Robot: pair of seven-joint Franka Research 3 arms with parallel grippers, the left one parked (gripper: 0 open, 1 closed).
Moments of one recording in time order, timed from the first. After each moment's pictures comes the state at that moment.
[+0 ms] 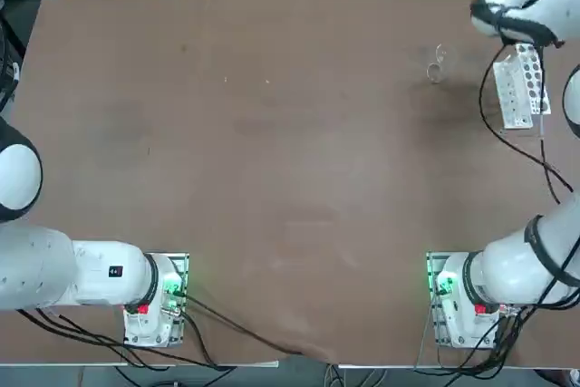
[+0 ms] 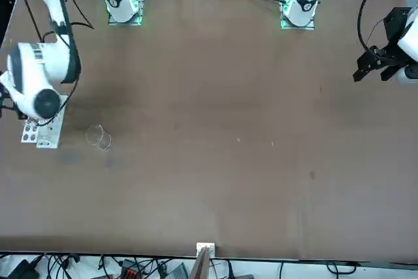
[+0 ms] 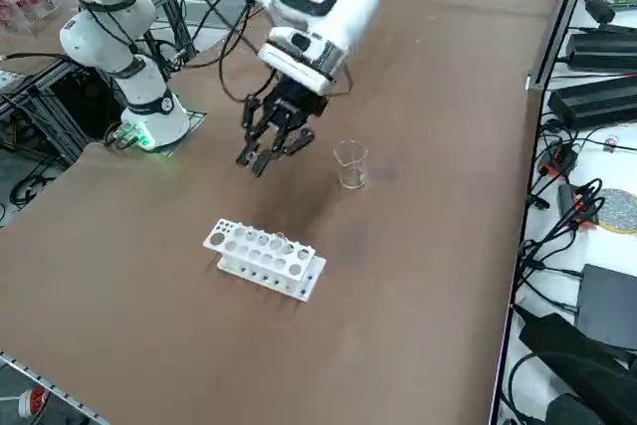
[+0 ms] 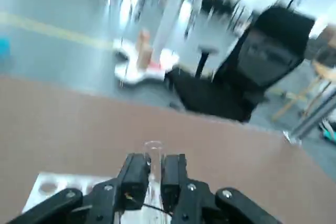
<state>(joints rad) 0.01 0.32 -0.04 -1.92 -1.08 1.64 1.94</state>
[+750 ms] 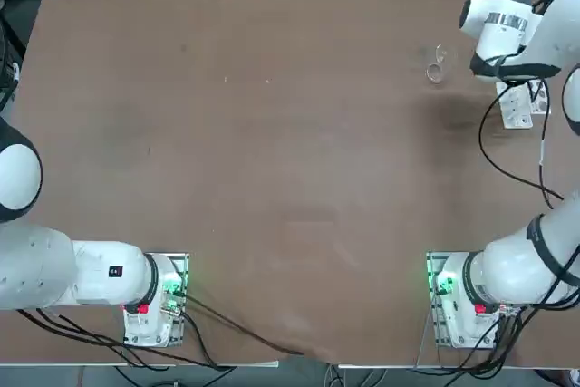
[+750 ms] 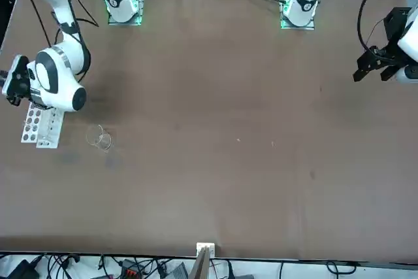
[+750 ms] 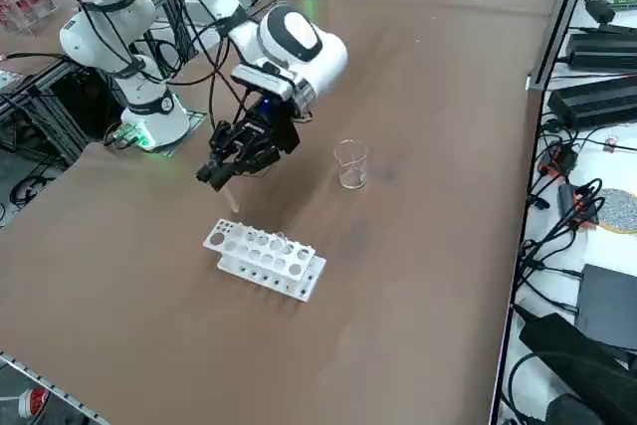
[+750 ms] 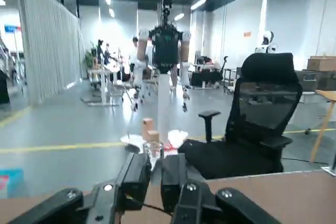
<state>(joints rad) 0.00 0.35 -0.04 -2.09 -1.39 1.53 2.46</state>
